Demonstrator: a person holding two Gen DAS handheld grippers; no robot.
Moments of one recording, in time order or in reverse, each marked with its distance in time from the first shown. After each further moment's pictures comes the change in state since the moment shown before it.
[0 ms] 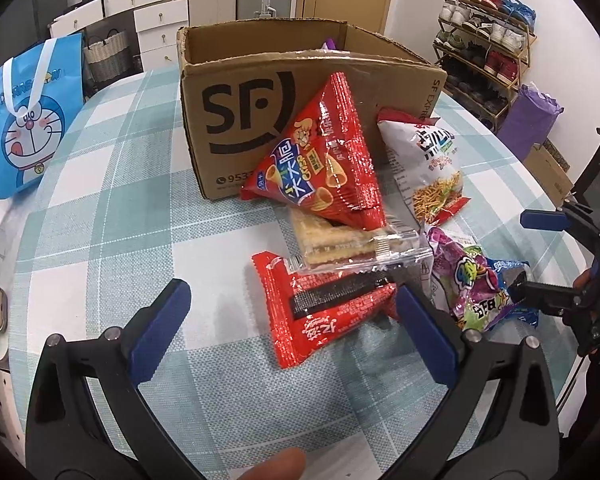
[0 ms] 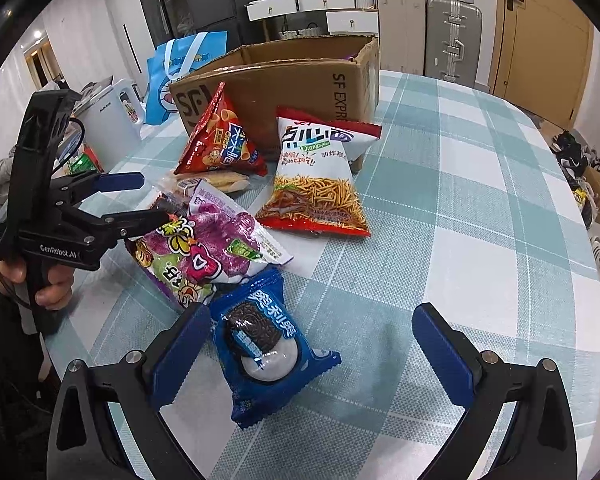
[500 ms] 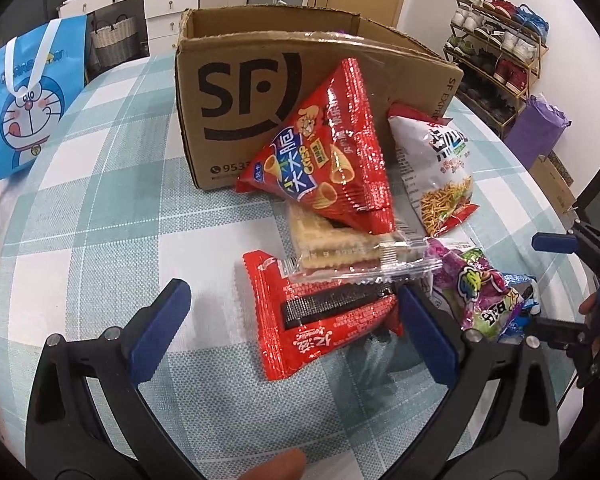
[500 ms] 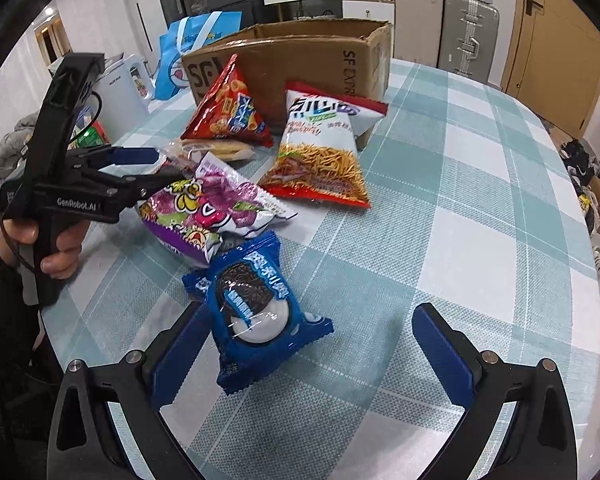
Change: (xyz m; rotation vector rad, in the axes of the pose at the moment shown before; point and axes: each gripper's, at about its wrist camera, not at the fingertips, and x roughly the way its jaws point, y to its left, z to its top) left arm 0.020 0.001 0.002 -0.064 0.020 -0.004; right arm 0.002 0.002 -0.014 -0.076 0.058 0.013
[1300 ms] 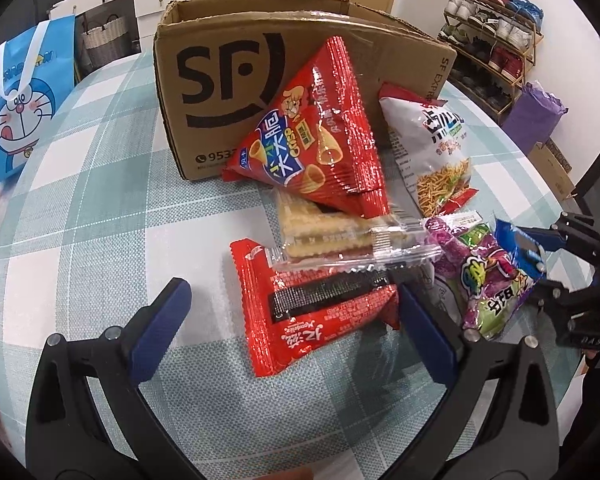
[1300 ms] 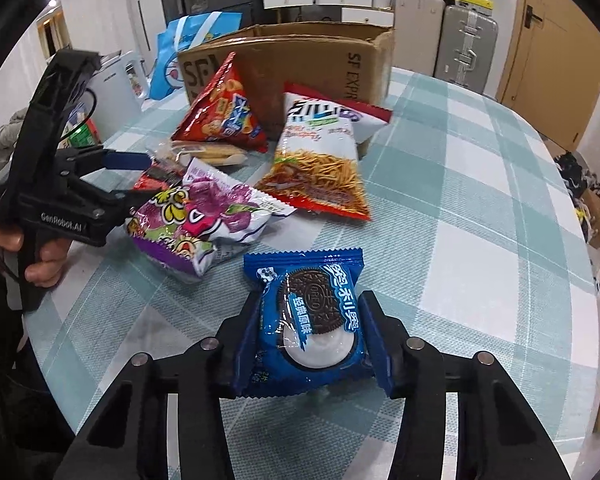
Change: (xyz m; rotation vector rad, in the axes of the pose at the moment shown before) left arm 0.011 -0.009 -0.009 0.041 0.021 -0.001; right arm 0.008 0.000 0.008 0.008 -0.049 -0.067
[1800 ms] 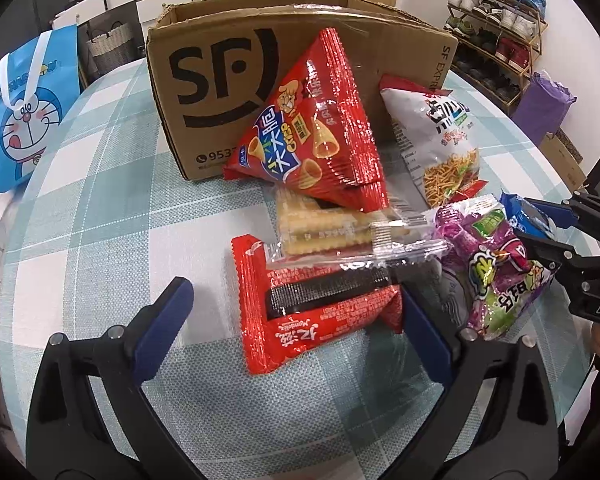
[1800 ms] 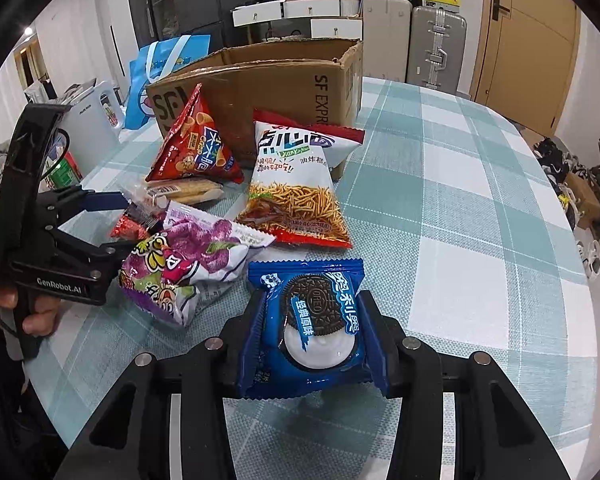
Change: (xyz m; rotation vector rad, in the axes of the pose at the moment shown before) left arm 0.006 -0.015 0.000 0.027 0.000 0.060; right arm 0.004 -0.003 0.013 0.092 -0.040 -0.034
